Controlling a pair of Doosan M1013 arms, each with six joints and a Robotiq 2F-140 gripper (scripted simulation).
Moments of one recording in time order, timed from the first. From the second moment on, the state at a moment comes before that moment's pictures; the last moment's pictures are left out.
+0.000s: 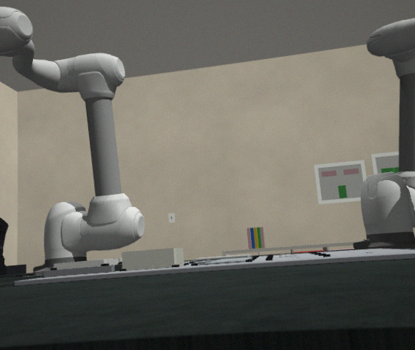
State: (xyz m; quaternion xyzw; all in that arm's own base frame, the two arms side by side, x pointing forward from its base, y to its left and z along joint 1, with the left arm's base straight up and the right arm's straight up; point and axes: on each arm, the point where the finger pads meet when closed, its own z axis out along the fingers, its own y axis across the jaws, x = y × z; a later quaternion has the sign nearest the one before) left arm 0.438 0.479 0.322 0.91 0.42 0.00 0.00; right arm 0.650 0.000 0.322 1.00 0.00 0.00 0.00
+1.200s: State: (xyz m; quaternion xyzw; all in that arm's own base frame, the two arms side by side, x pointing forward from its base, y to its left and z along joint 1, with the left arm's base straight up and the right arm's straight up) left arm 0.308 0.571 0.322 0.84 0.54 0.00 0.00; right arm 0.650 0.000 0.322 1.00 0.00 0.00 0.00
